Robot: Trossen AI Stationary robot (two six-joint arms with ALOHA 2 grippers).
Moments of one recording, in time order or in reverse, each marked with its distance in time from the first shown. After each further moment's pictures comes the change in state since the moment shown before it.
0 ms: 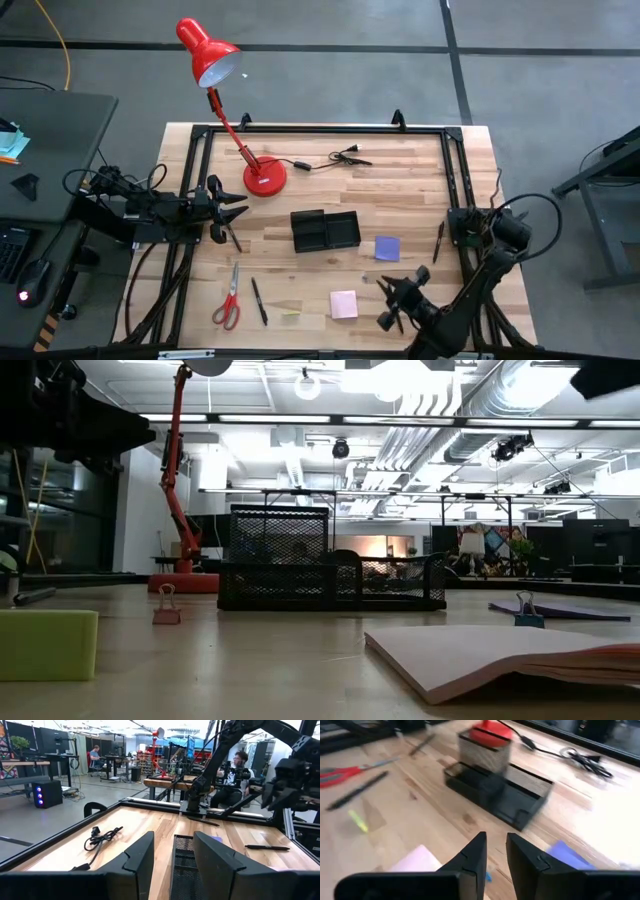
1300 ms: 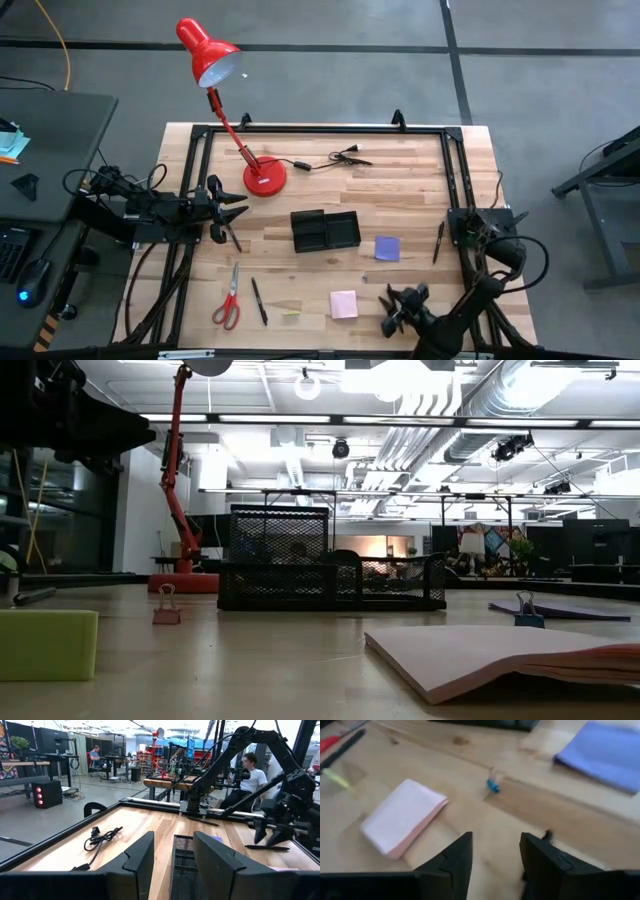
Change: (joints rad) left arm 0.000 0.000 0.000 0.000 0.000 0.000; right arm 0.067 0.145 -0.194 0.439 -0.116 0.248
